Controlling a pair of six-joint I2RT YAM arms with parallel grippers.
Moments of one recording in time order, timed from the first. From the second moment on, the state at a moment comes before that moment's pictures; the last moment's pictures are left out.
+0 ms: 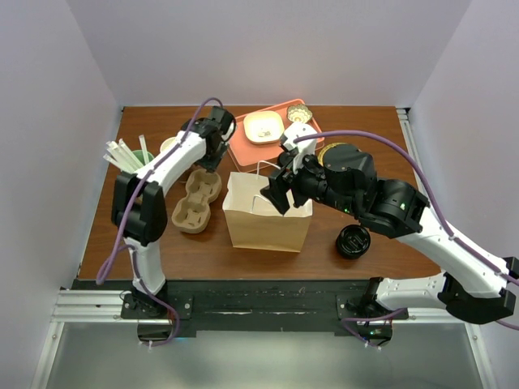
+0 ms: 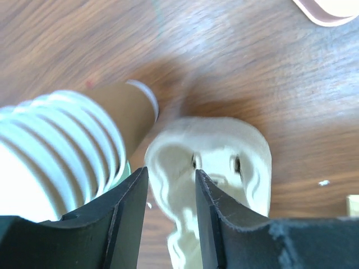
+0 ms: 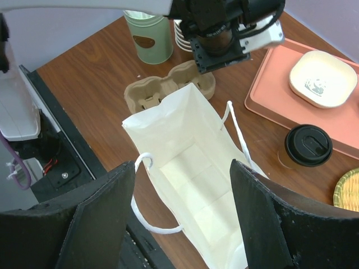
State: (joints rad) left arm -0.41 1.97 1.71 -0.93 -0.35 0.13; right arm 1.05 1.18 1.59 -0.74 0.17 0.09
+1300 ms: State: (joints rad) left arm -0.35 1.73 1.34 -0.91 -0.20 -0.15; right arm 1.05 1.18 1.59 -0.71 0.14 0.15
